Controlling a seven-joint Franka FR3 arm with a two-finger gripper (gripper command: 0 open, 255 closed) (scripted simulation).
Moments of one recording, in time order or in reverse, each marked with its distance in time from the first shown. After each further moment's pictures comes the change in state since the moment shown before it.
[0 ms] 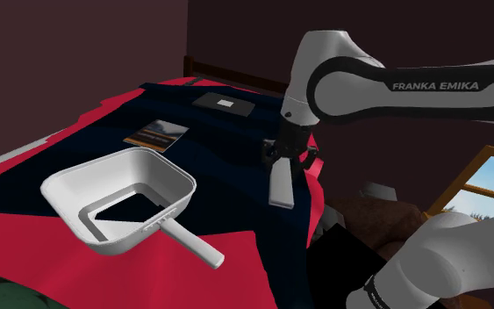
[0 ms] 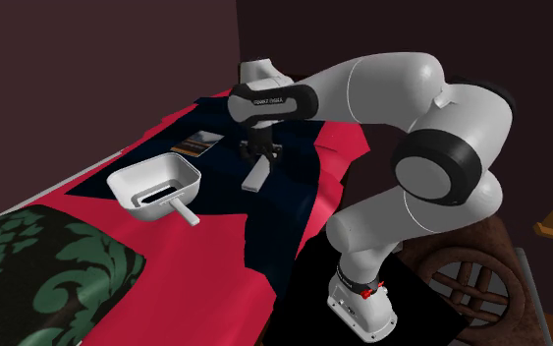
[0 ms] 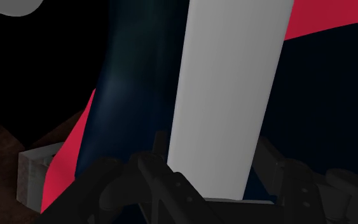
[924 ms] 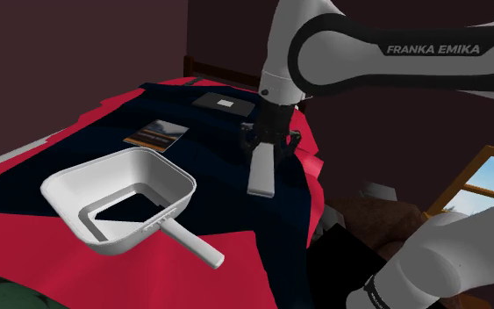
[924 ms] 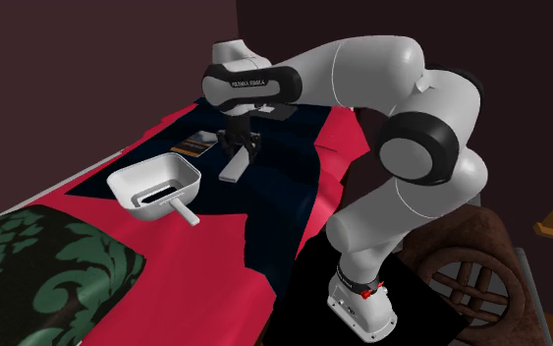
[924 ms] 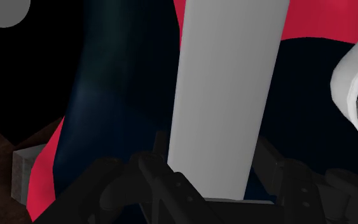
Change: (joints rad) arm -0.009 0.135 0.093 0.229 -0.017 -0.083 0.124
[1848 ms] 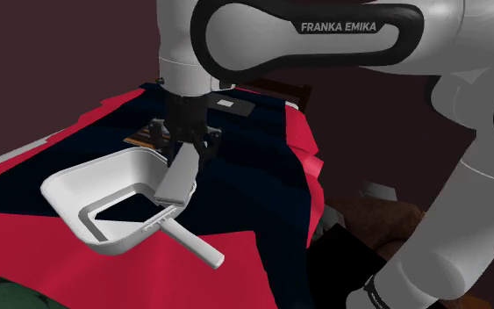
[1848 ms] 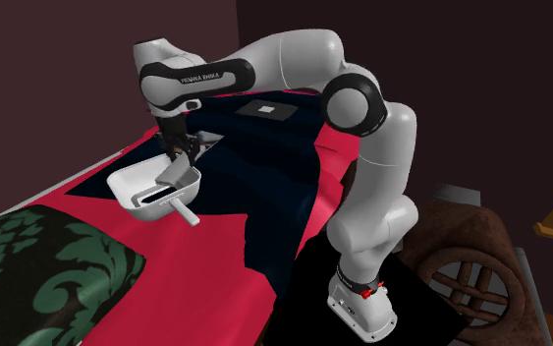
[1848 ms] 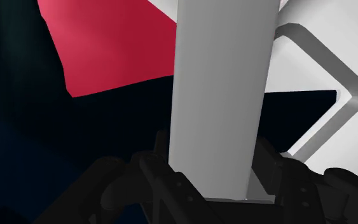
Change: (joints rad) arm 0.060 0.586 0.296 0.526 -0.311 -0.035 0.458
